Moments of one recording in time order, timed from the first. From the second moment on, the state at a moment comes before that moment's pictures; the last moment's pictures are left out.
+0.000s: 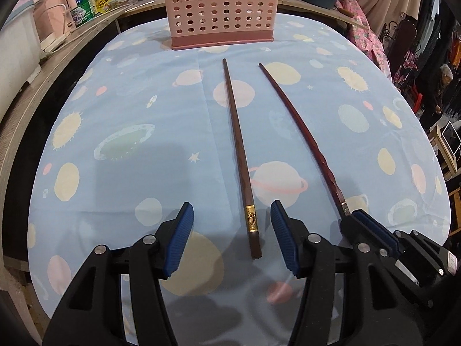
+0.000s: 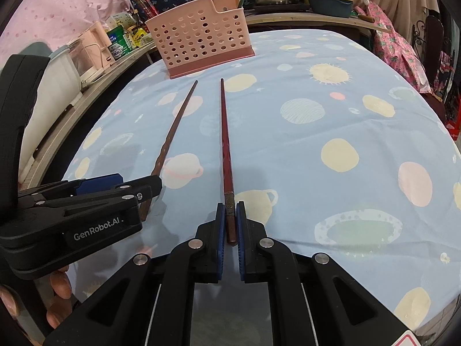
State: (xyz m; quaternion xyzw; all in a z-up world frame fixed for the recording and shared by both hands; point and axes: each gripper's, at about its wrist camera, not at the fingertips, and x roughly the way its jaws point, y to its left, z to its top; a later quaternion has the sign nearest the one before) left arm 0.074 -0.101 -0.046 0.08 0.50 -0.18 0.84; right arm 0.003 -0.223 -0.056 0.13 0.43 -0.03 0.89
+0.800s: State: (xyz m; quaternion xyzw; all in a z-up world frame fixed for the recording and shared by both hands) left arm 0.066 -0.086 -0.026 0.05 0.51 -0.20 0.84; right arm 0.001 -0.219 -0.036 0.13 0.41 -0.02 0.90
